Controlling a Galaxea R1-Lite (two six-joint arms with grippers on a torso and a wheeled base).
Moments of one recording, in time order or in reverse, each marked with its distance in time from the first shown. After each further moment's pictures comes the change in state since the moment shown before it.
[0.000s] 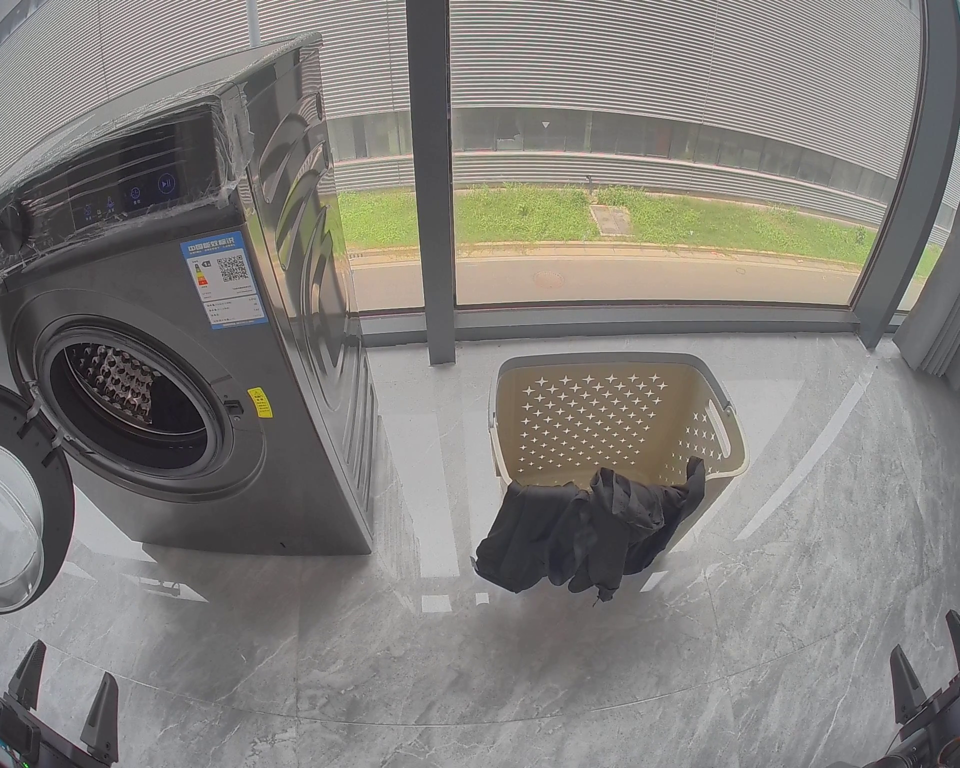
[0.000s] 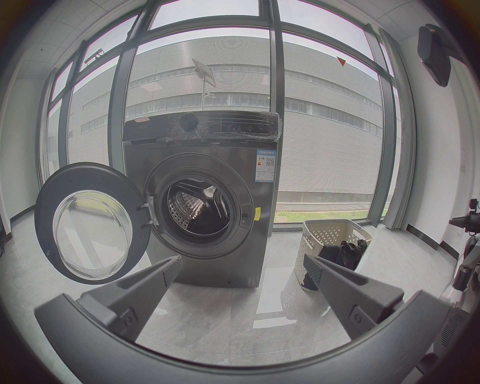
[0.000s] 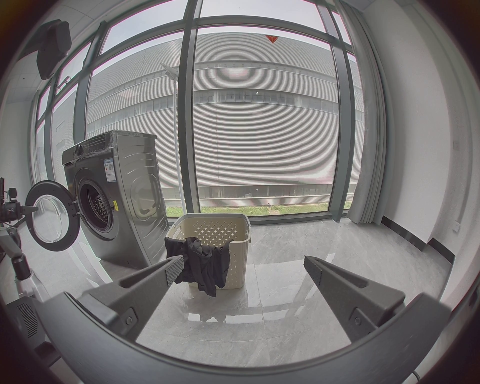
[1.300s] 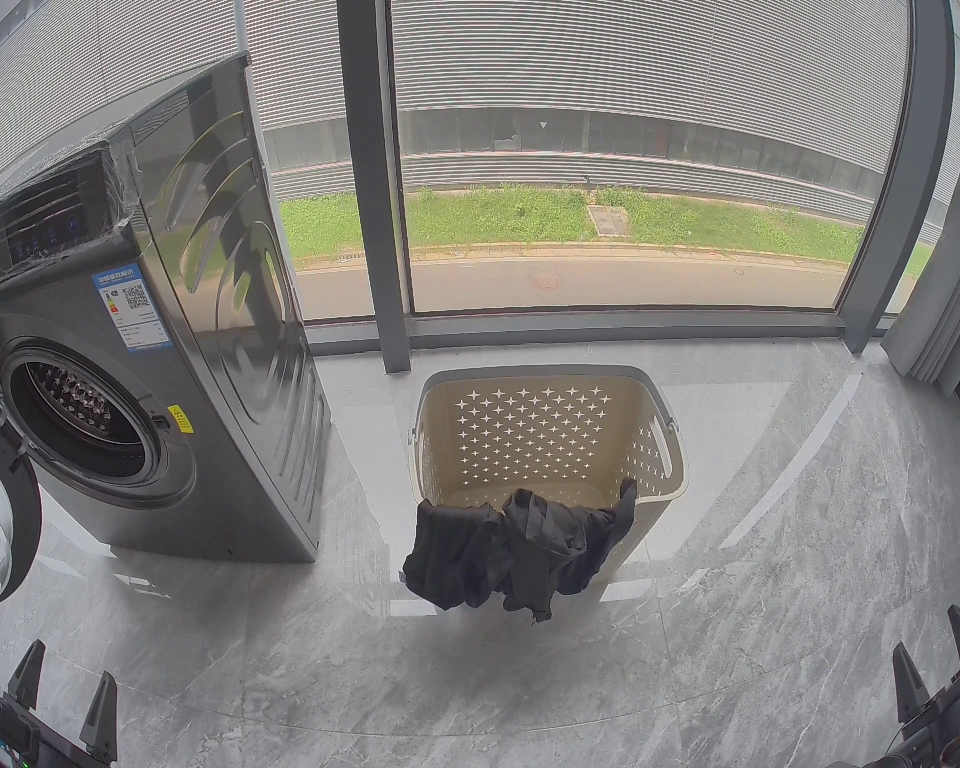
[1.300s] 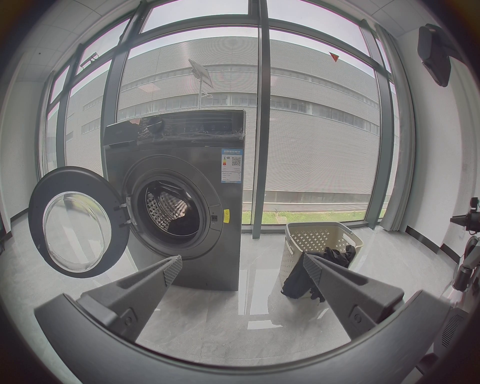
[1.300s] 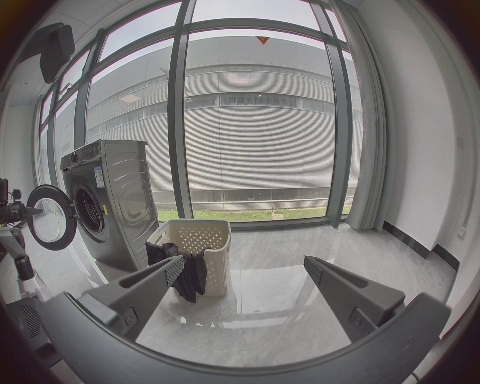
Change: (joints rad) left arm 0.000 0.000 0.000 -0.001 0.000 0.000; right arm 0.001 0.000 -0.001 -0.028 0.027 0.000
